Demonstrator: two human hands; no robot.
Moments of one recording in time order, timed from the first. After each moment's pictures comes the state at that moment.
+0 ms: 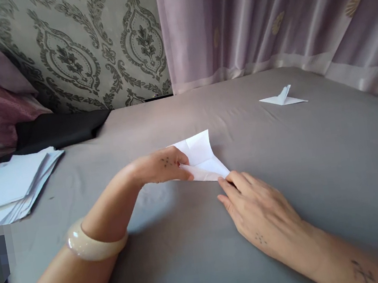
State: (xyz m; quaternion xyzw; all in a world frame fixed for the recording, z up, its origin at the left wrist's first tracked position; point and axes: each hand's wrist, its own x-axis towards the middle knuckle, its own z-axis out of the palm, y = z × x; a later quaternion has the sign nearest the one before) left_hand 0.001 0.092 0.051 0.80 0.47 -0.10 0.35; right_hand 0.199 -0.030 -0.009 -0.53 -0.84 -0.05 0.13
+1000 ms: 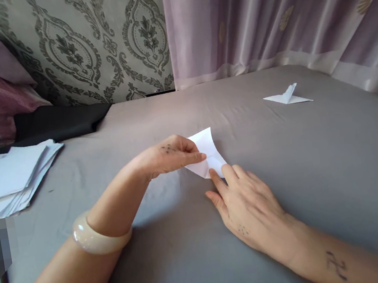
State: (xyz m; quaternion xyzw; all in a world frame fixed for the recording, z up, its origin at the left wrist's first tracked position) left_hand 0.010 0.089 0.047 0.75 0.47 0.05 0.47; right_hand 0.183 -0.022 -0.011 -0.54 -0.83 -0.06 0.10
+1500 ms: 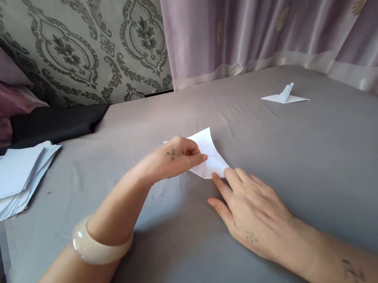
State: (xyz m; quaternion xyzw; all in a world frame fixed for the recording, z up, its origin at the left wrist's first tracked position) left_hand 0.017 0.084 0.047 0.78 0.49 0.04 0.39; right_hand 0.182 -0.028 -0.005 -0.54 -0.83 -0.04 0.10
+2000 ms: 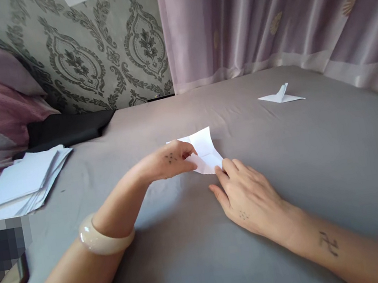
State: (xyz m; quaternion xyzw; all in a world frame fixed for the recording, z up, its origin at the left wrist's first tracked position) left_hand 0.008 0.076 0.049 0.82 0.46 0.01 0.34; right_hand 0.188 -0.022 -0.006 -0.55 -0.82 -0.05 0.11
